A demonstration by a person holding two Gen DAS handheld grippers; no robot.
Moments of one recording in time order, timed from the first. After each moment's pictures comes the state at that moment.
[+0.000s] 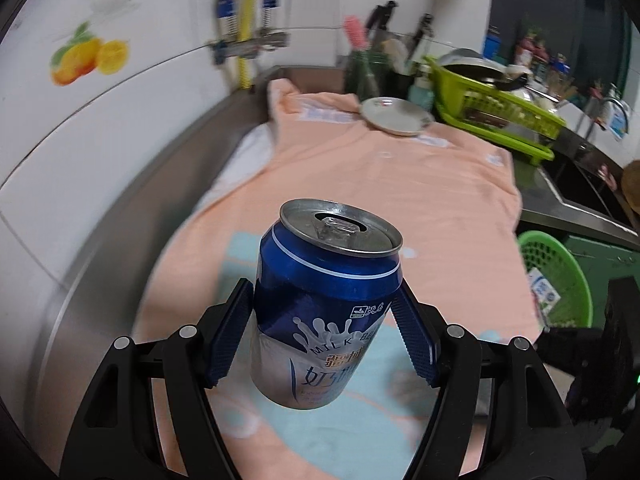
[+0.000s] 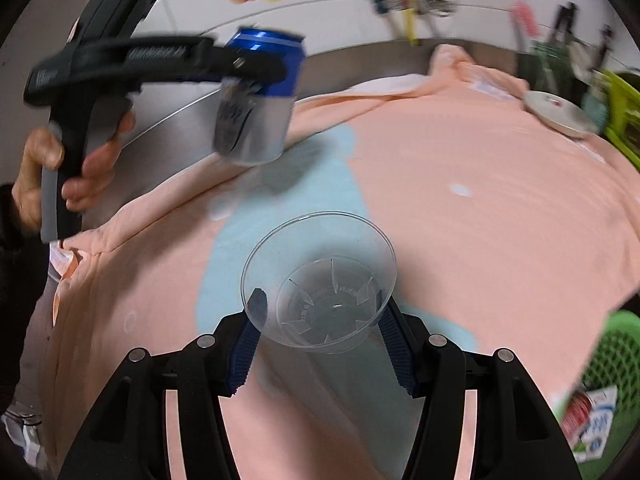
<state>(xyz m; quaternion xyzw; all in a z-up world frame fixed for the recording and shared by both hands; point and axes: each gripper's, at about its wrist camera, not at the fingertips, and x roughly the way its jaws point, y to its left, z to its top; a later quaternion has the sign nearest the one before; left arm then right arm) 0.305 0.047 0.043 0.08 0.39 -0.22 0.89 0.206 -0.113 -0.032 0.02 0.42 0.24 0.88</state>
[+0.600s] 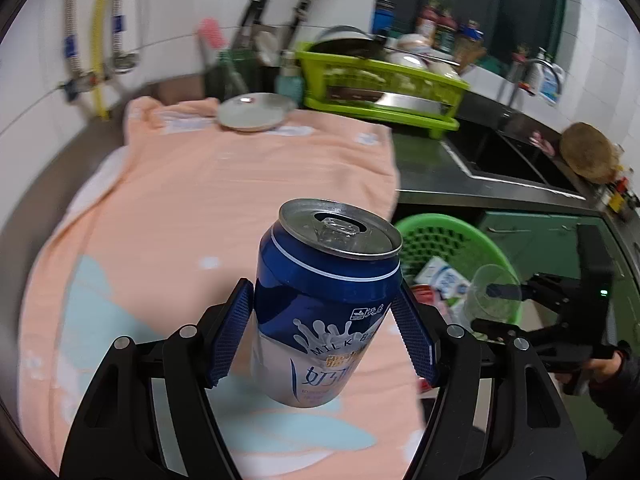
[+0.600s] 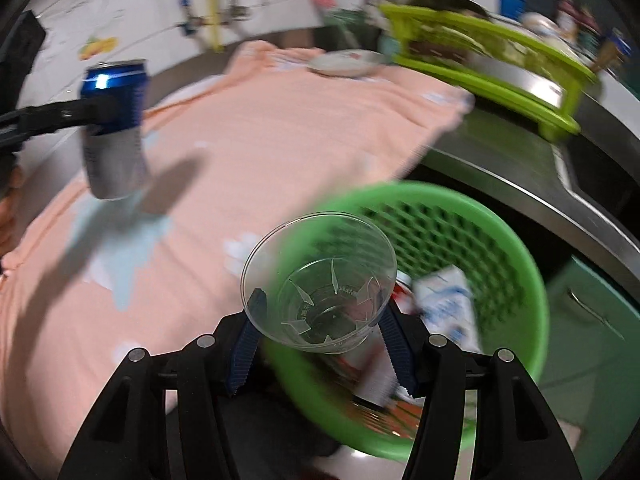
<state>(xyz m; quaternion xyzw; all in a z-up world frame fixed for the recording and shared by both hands) 0.223 -0.122 0.026 0.09 0.38 -0.35 0.85 0.110 -0.329 -0.059 0.05 0.44 0.02 0.90</state>
